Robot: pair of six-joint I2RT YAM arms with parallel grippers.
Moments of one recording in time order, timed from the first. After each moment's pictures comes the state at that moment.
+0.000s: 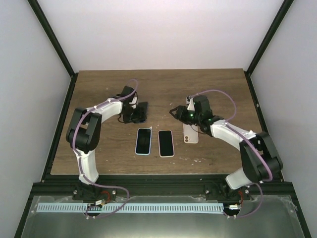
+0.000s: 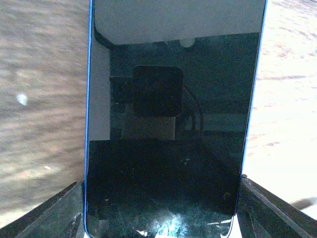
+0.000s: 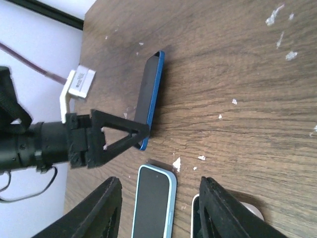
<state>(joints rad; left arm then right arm) -0.35 1.96 1.33 -0.60 0.24 -0.46 0.43 1.46 0.82 0.07 -0.43 0.81</state>
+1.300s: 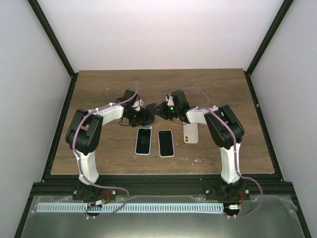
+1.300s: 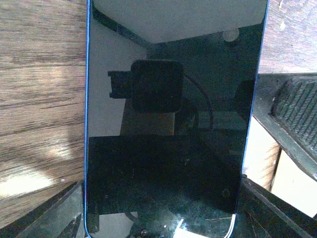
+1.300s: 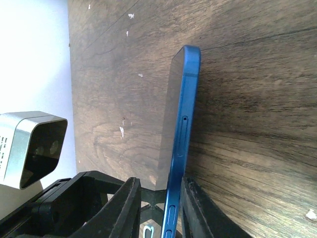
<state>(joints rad) -0.39 1.93 1.21 -0.42 0.49 -0.58 0.52 2.06 1.20 0.23 -0.55 0.96</state>
